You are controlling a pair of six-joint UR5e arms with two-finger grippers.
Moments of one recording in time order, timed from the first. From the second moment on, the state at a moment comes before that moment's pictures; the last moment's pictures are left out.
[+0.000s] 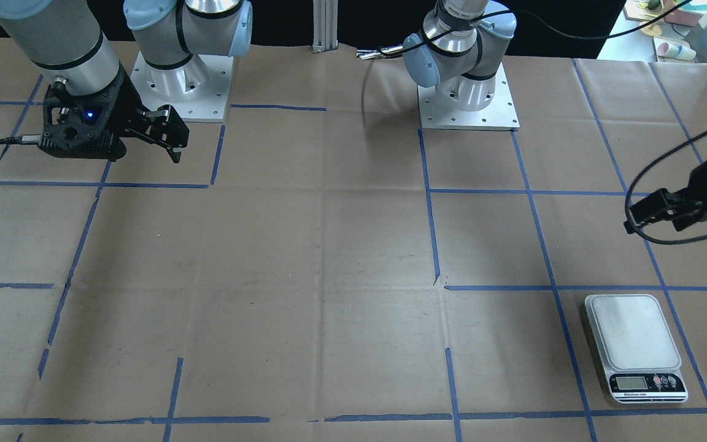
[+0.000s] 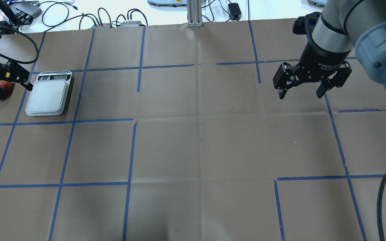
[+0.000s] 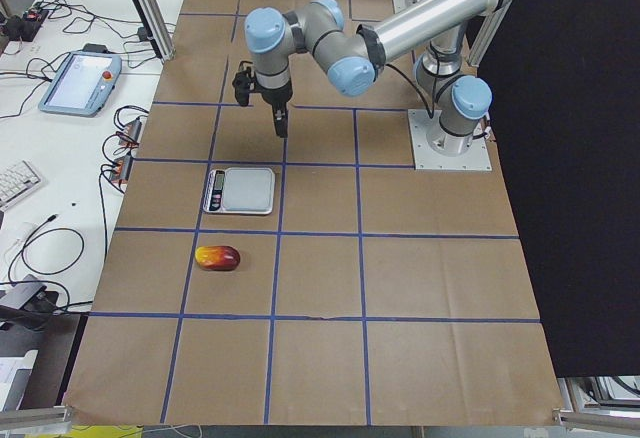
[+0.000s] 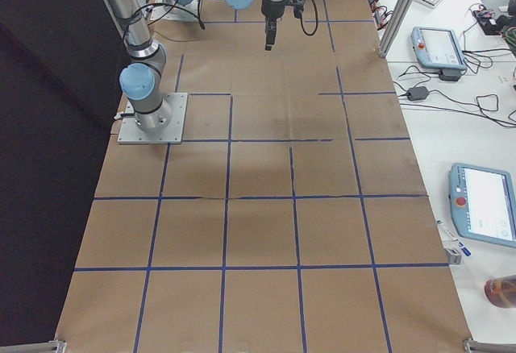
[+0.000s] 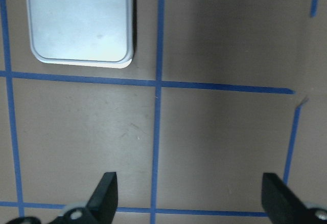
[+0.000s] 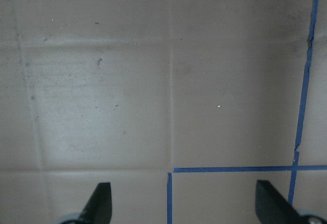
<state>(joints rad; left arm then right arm) -1.01 -1.84 -1.49 -1.46 1.53 0.45 1.53 -1.60 1.68 -1.57 -1.56 -0.02</state>
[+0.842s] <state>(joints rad) -0.90 -2.48 -0.84 -1.40 1.54 0.52 1.53 -1.60 1.68 -1.57 -1.56 -0.02</state>
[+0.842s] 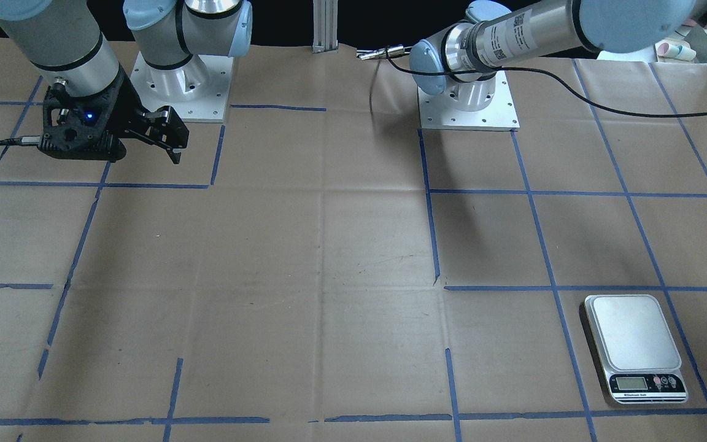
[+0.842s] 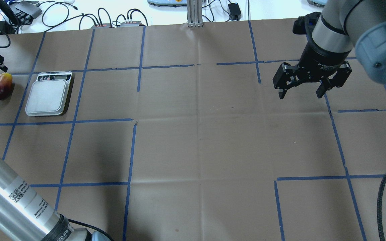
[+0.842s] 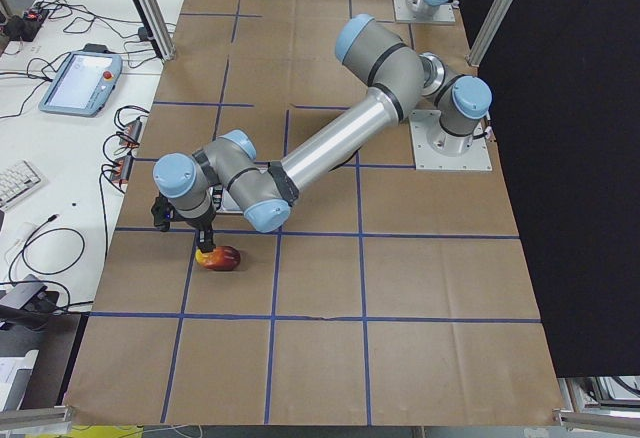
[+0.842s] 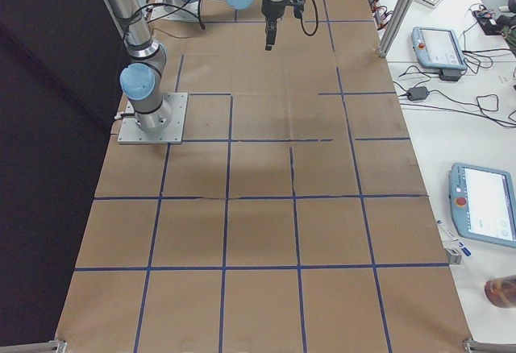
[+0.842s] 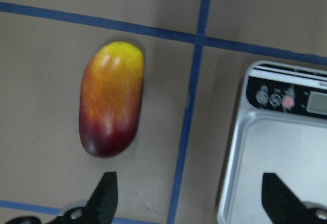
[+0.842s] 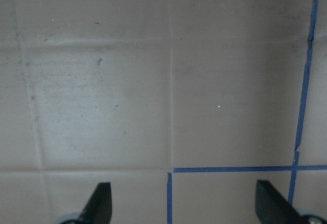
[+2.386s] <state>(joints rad) -0.93 -2.51 -0.82 -1.48 1.66 0.49 1.53 -1.60 1.68 -1.57 -1.56 -0.02</state>
